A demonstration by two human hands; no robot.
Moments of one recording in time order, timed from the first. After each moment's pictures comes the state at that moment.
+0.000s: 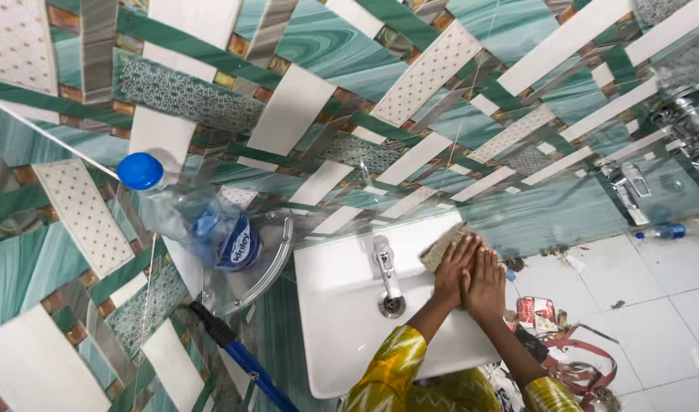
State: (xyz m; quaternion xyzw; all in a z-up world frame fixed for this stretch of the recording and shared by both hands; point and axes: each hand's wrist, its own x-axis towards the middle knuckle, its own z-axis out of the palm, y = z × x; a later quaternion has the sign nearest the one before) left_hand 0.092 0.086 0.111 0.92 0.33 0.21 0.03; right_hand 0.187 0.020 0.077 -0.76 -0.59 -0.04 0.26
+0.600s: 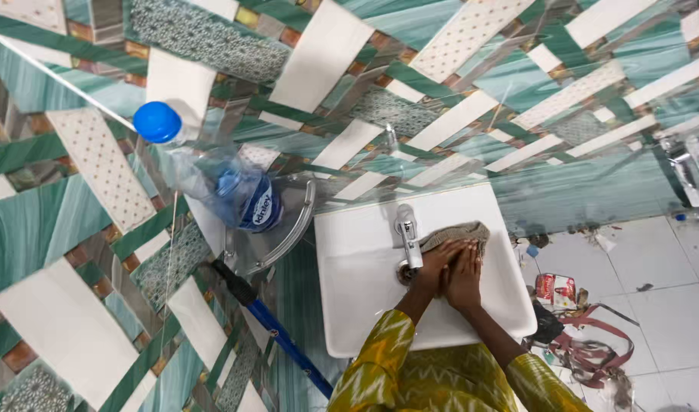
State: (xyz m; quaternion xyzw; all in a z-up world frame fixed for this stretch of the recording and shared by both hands) left_hand 0.000 0.090 0.007 0.87 0.35 0.15 0.30; right_hand 0.094 0.013 0.016 -0.73 -0.62 0.11 0.27
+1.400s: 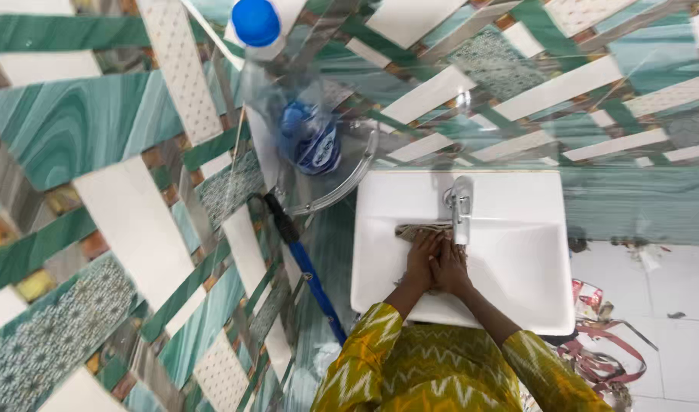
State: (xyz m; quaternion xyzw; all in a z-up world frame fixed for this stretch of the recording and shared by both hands) left_hand -0.130 0.034 -0.014 0.83 0.51 0.19 0.15; right_hand -0.005 0.024 -0.006 -0.63 -0.70 0.28 0.17
